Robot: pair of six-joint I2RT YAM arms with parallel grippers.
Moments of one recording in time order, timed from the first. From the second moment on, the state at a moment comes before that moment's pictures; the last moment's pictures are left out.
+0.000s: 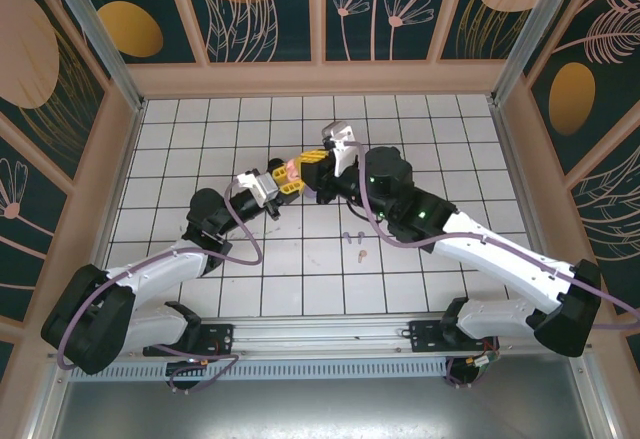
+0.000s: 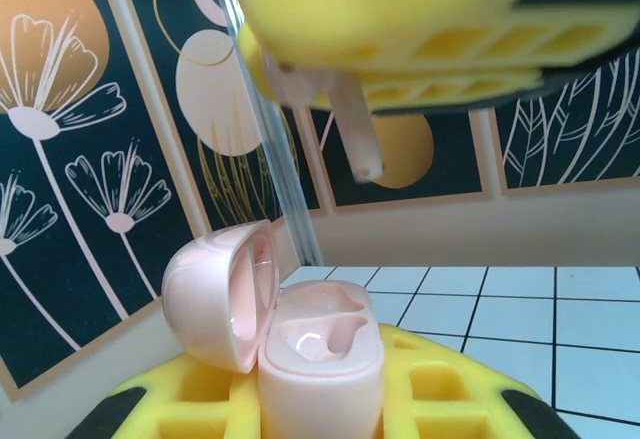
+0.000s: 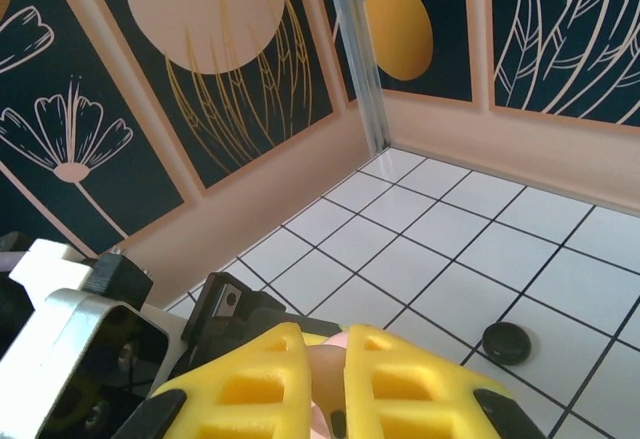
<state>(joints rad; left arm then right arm) -0.56 1.23 0.47 1.02 0.54 0.13 0.97 1.20 1.10 -0.02 -0.01 0.26</state>
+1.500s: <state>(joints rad) -0.56 1.23 0.50 1.03 0.57 0.03 0.97 1.22 1.01 0.12 -0.03 0.26</state>
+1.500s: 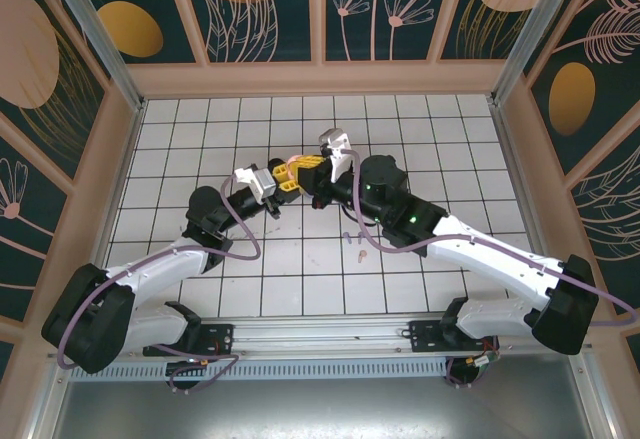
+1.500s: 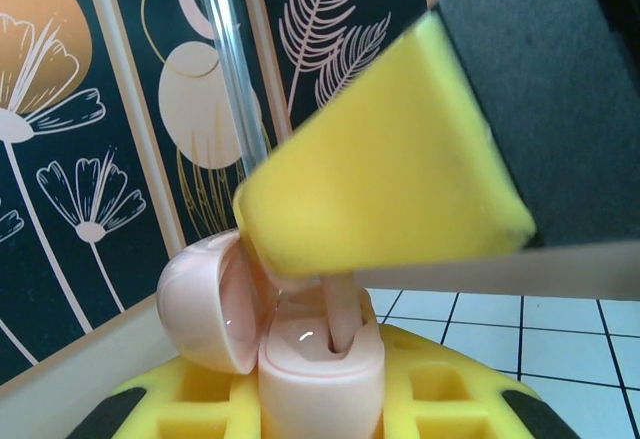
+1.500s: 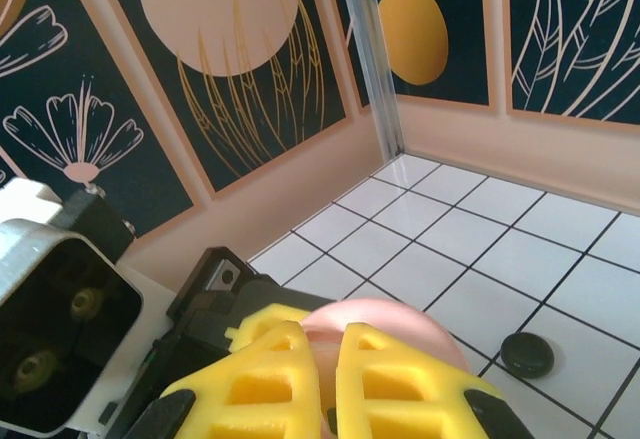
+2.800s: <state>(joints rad) -0.57 1.25 0.49 1.09 0.48 0.02 0.95 0.99 1.01 -0.41 0.40 0.71</state>
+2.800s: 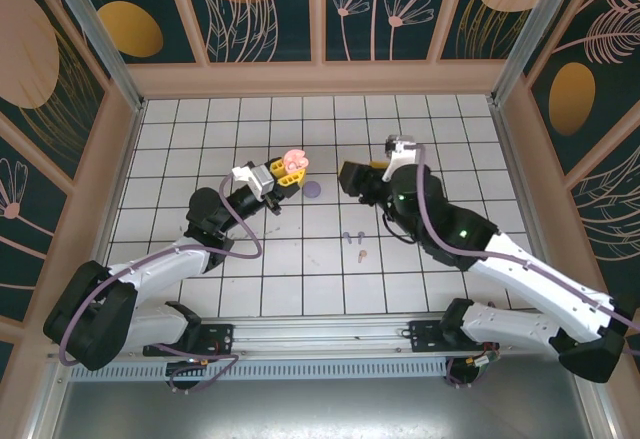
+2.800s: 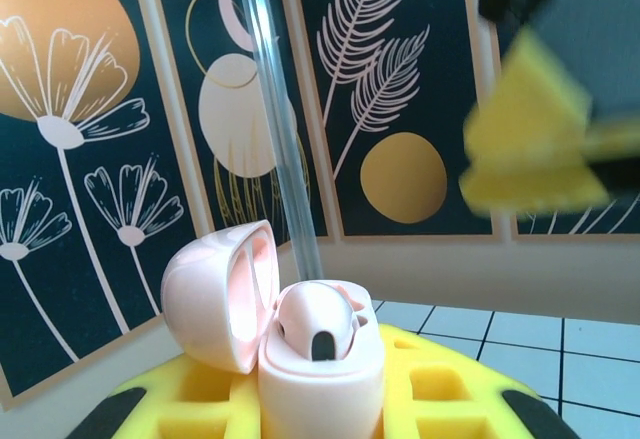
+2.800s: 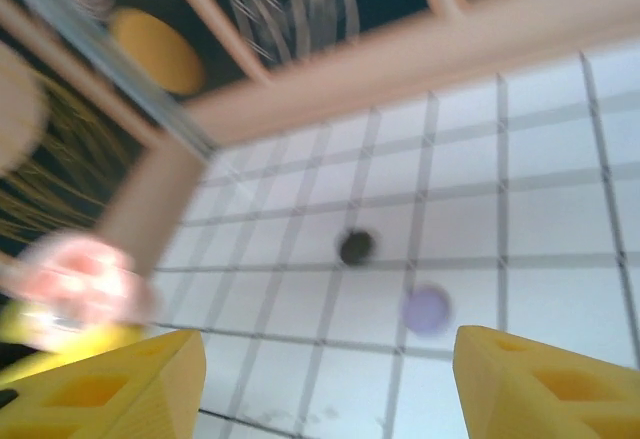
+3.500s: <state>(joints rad) -0.57 1.25 0.48 1.12 0.46 -0.06 0.96 1.32 0.74 -0.64 0.31 1.21</state>
